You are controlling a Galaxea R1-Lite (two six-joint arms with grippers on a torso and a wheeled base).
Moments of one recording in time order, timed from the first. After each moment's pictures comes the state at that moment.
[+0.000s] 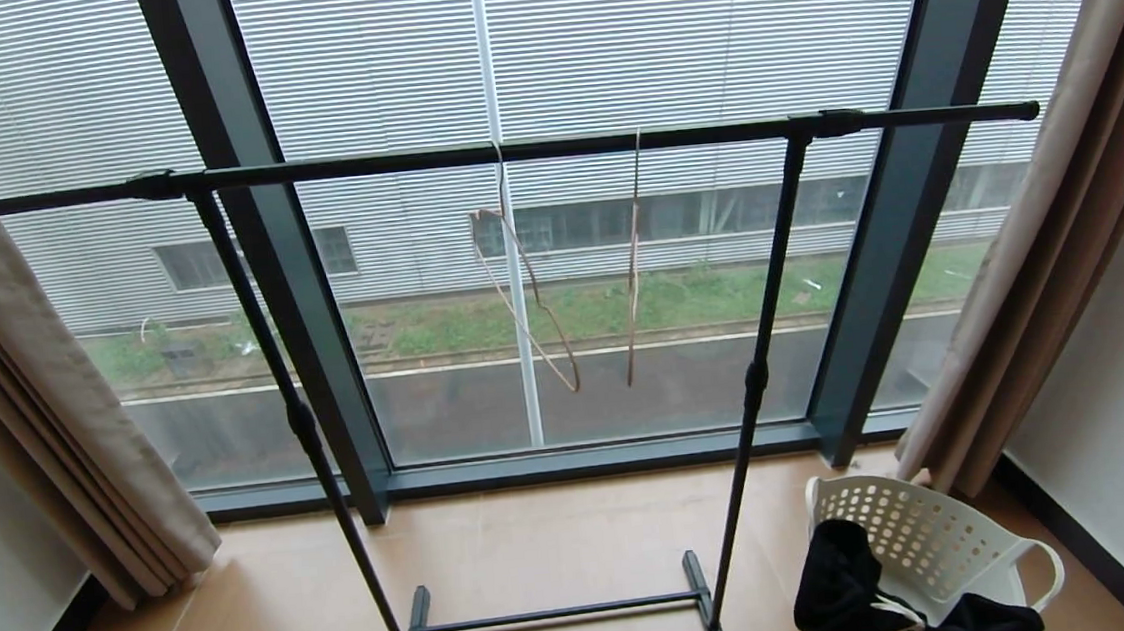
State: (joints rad) left arm -0.01 0.00 0.00 0.00 -0.06 0.01; right arm -0.01 0.01 0.00 0.02 0.14 -0.05
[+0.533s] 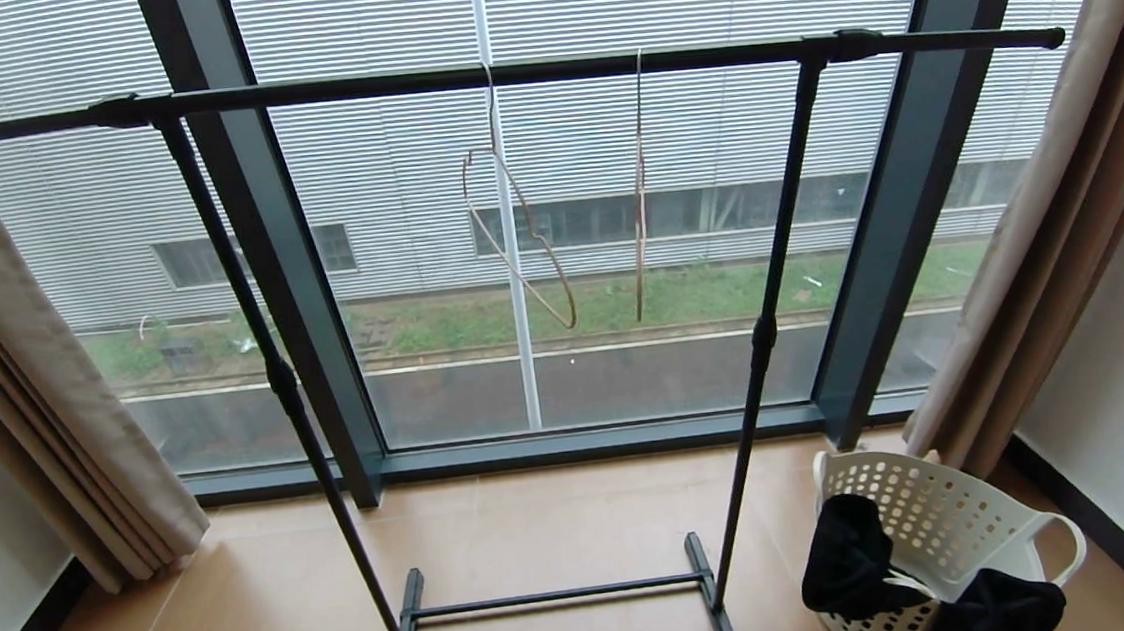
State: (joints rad) left arm -0.01 0.00 0.00 0.00 -0.06 0.01; right arm -0.01 0.01 -0.01 0.02 0.14 -0.05
